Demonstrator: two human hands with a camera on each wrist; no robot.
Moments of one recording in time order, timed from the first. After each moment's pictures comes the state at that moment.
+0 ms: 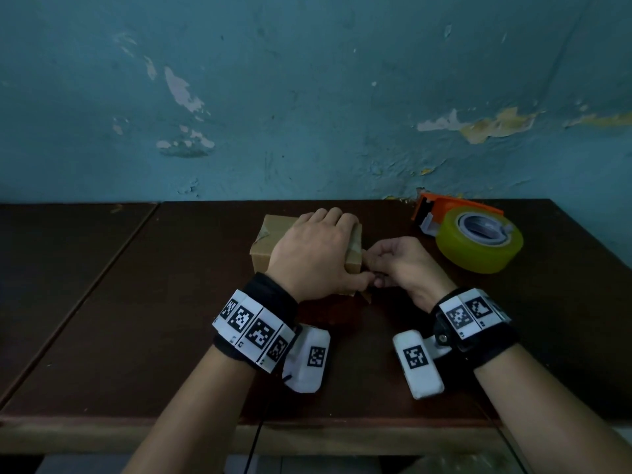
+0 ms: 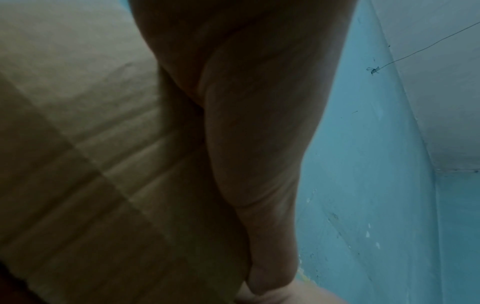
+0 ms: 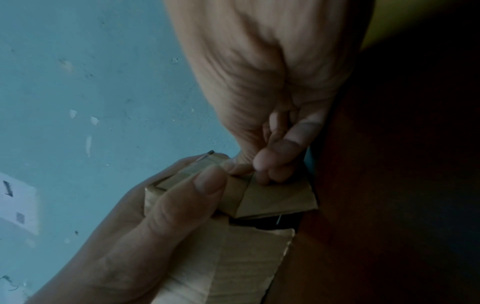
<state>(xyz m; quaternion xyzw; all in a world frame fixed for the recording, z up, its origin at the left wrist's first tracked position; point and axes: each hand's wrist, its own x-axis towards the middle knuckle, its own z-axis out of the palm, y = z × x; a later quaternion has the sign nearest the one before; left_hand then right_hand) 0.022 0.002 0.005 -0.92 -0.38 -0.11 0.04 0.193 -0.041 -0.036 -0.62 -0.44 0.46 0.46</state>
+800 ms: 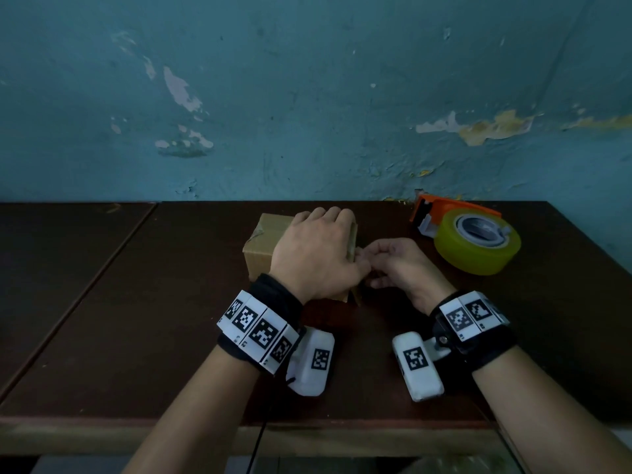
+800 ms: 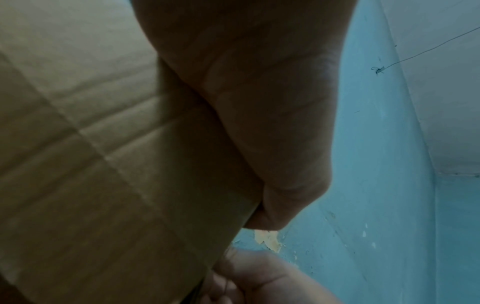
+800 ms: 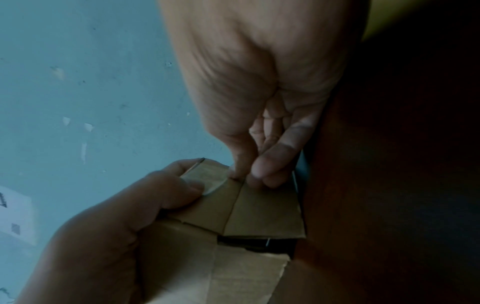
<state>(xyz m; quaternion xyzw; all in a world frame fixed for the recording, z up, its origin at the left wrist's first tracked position) 0.026 0.001 0.005 -0.90 -0.41 -0.14 0.00 0.190 -0.040 -0.033 -0.61 -0.45 0.47 0.46</state>
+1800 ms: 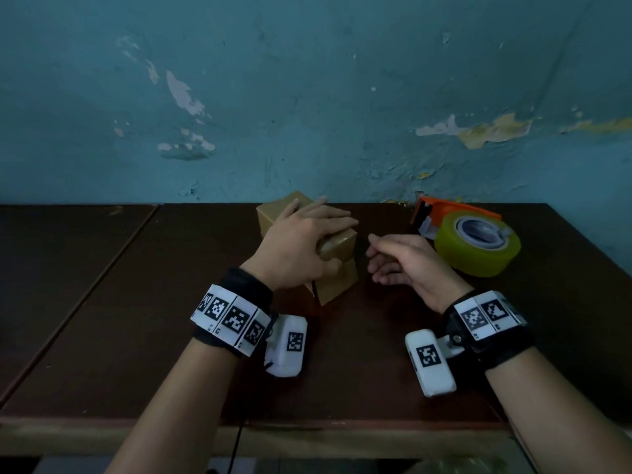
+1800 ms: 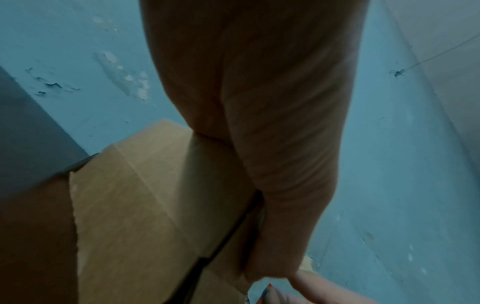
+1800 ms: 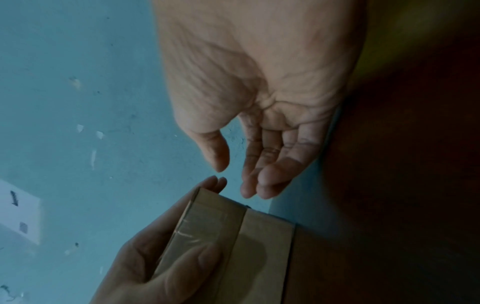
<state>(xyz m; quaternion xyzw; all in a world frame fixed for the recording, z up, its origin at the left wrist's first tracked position) -0.005 0.029 0.005 -0.92 -0.34 -0.16 -0.10 0.202 -0.043 -0.022 -0.61 -0.43 0.48 0.46</state>
